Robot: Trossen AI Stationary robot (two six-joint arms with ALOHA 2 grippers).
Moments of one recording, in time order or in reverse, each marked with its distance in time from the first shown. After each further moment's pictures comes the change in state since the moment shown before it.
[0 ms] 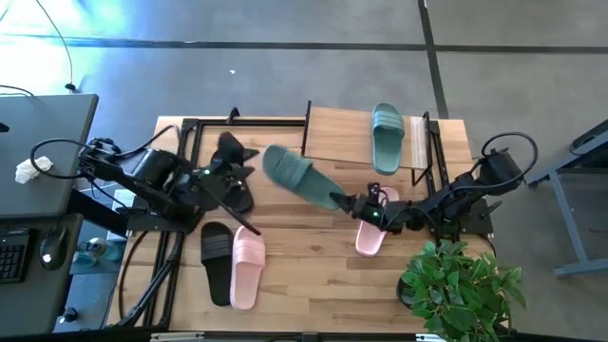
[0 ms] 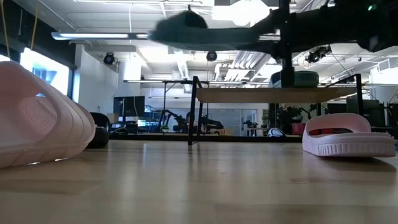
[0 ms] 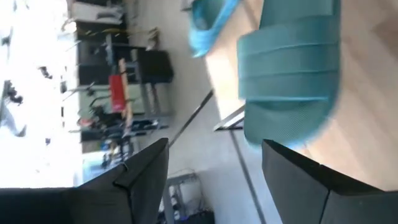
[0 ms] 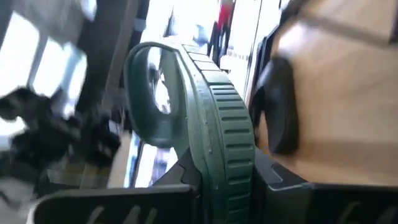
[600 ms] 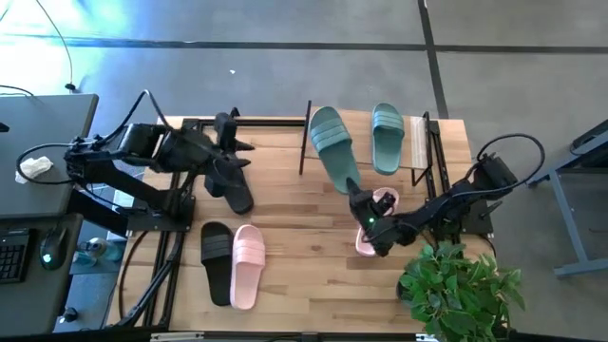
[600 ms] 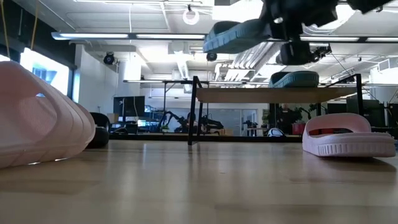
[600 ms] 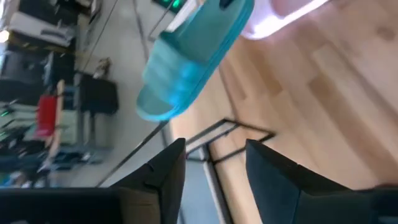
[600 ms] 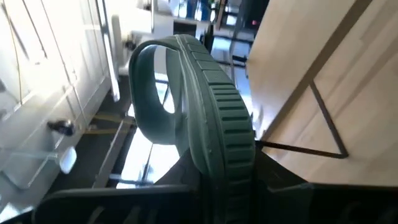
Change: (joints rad) left arm 0.264 -0.106 -0.018 0.049 0.532 0.014; right arm 0.103 0.100 0.330 -0.291 0.757 0.113
